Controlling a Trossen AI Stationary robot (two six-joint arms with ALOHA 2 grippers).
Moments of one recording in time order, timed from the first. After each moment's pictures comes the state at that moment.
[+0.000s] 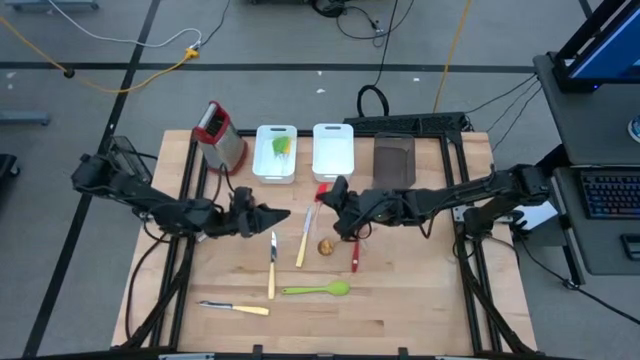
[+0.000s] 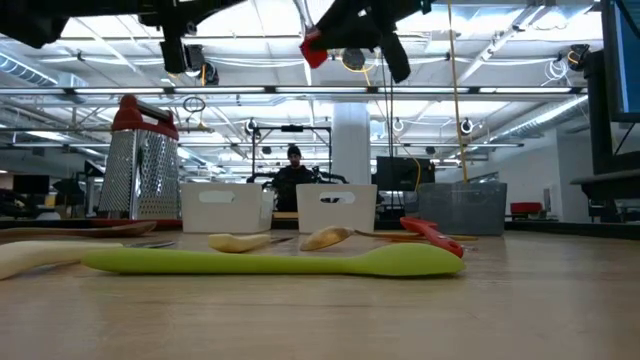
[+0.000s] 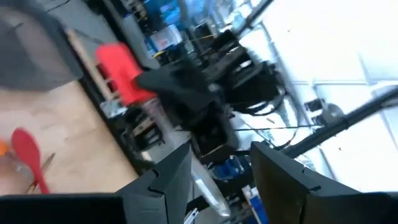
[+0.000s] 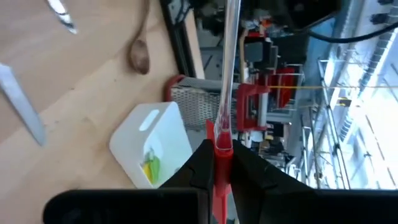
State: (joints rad) left arm -0.30 1.15 0.43 0.94 -0.40 -1.02; right arm 0.13 1.53 1.09 0.13 0.45 -1.33
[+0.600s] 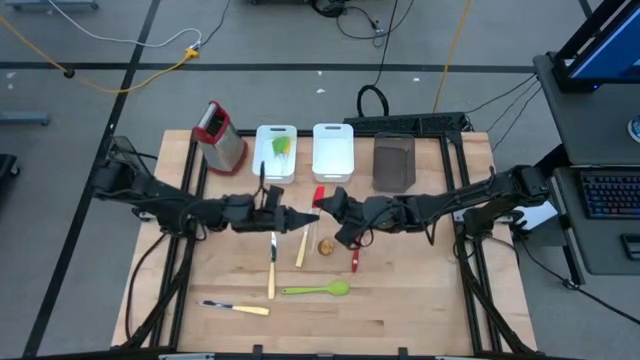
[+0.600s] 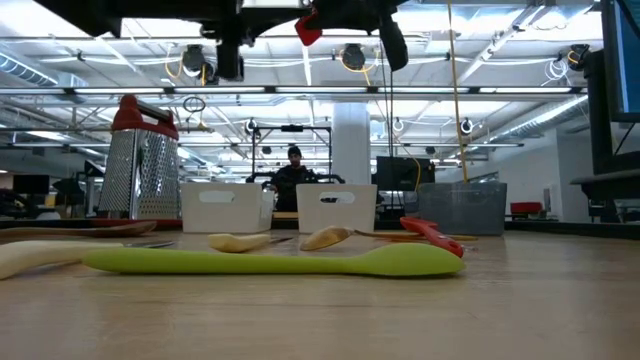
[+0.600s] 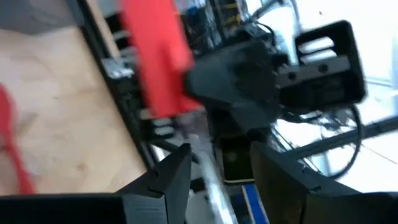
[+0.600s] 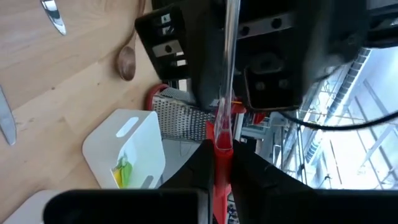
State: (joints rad) left arm -0.19 1.40 0.67 0.80 -0.20 -1.22; right arm 0.18 1.53 1.09 0.19 0.48 -1.50
